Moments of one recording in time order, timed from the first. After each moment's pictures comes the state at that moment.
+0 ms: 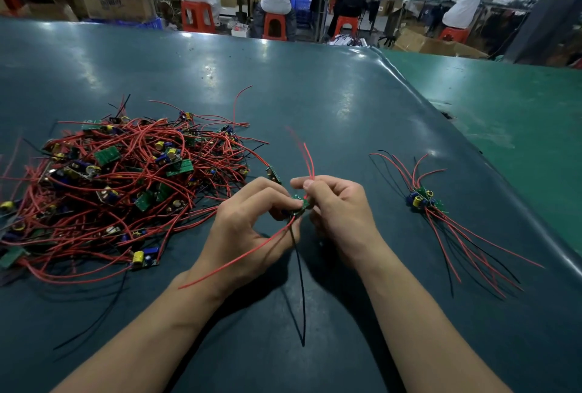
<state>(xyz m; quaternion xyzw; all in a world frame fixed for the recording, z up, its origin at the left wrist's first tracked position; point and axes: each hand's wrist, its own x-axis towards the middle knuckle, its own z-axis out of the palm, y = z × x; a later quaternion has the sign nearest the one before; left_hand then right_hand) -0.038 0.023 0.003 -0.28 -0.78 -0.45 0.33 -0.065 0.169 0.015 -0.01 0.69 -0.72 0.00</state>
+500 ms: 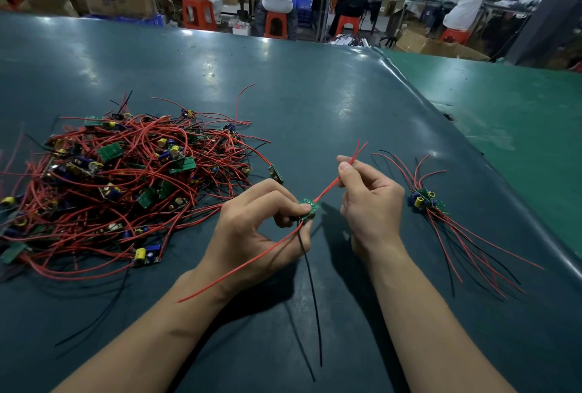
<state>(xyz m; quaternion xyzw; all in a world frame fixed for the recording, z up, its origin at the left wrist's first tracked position) -0.029 0.028 0.009 -0.30 -0.76 -0.47 0.34 -0.082 0.186 0.007 0.06 0.63 -0.75 -0.19</state>
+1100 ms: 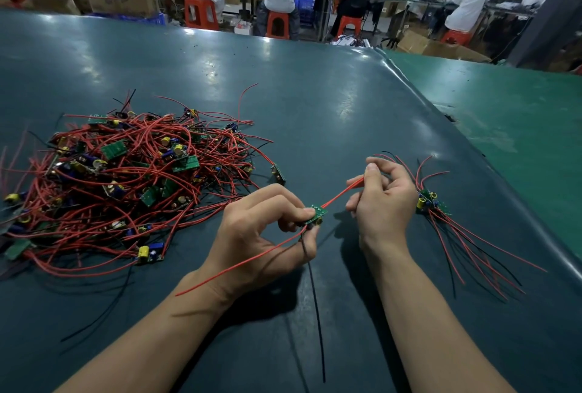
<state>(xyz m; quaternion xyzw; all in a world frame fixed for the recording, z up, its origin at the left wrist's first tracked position) -0.026 0.031 0.009 -0.32 -0.74 -0.47 0.36 -0.088 0.195 0.001 0.09 0.67 -0.69 -0.27</state>
